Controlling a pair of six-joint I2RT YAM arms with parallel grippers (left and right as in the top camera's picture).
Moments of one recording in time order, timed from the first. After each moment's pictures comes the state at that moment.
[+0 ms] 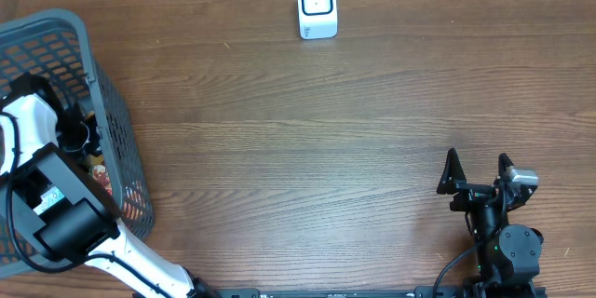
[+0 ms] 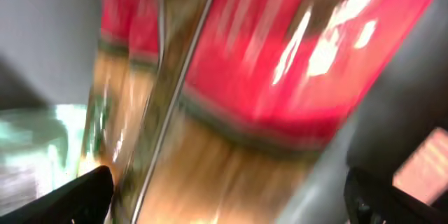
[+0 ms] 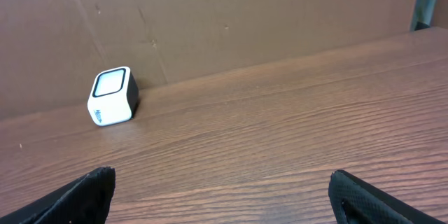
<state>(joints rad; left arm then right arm) 0.65 2.06 1.59 -1.13 0.04 -0.03 0.08 0.01 0.04 -0.13 0.09 0.23</state>
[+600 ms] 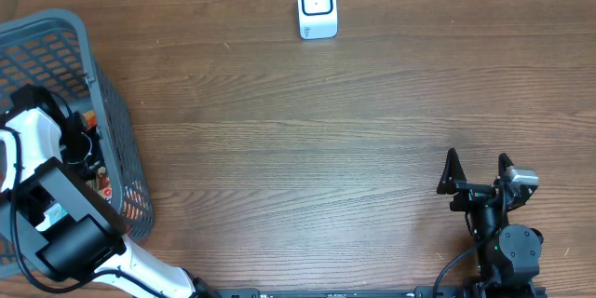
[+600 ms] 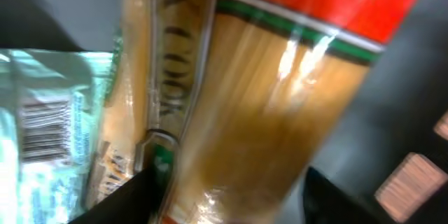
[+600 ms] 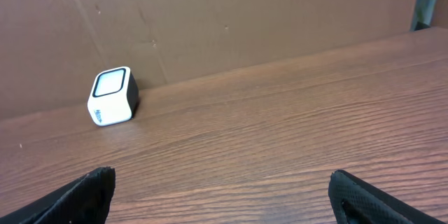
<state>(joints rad) 0.66 1.95 1.42 -1.03 0.00 -0.01 0.08 0.01 0.04 -0.13 0.09 0.23</state>
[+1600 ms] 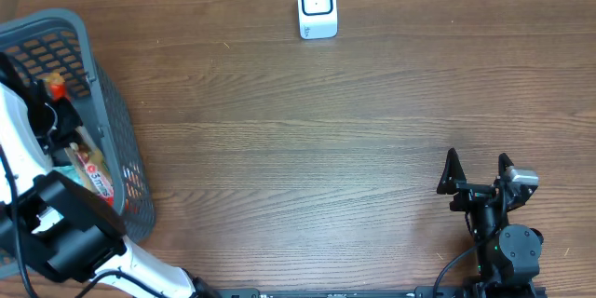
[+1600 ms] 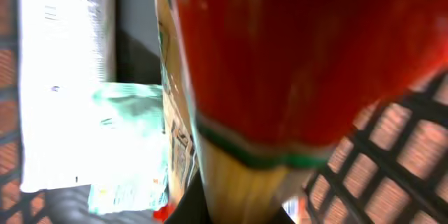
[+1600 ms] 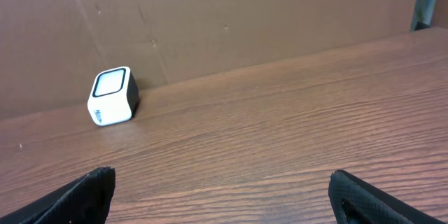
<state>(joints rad) 0.67 1.93 1.80 -1.32 -0.02 0.02 0.08 0.01 0.04 -0.13 0.09 0.23</state>
